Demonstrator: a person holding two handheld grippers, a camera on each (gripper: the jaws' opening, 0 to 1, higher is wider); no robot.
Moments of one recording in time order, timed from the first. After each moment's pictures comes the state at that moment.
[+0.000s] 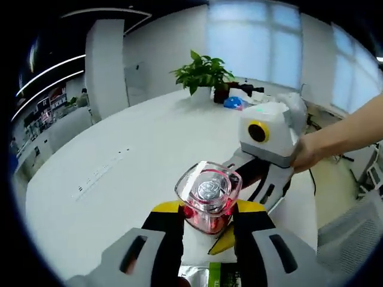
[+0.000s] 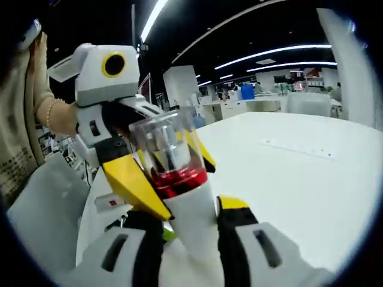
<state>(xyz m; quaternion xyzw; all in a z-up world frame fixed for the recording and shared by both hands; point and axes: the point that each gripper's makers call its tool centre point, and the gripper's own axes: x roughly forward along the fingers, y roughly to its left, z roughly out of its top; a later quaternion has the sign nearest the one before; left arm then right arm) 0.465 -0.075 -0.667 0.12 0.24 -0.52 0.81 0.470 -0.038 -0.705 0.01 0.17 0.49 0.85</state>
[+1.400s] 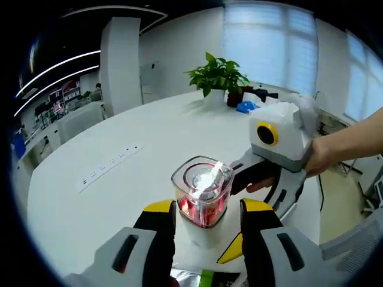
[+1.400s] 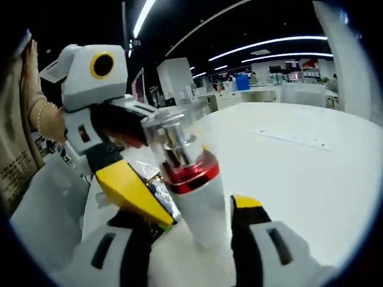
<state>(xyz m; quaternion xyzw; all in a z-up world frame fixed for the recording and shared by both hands) 0.457 -0.078 -0.663 0.11 0.24 -0.47 0.84 0.453 -0.052 -0.704 -0.01 0.22 0.47 0.86</state>
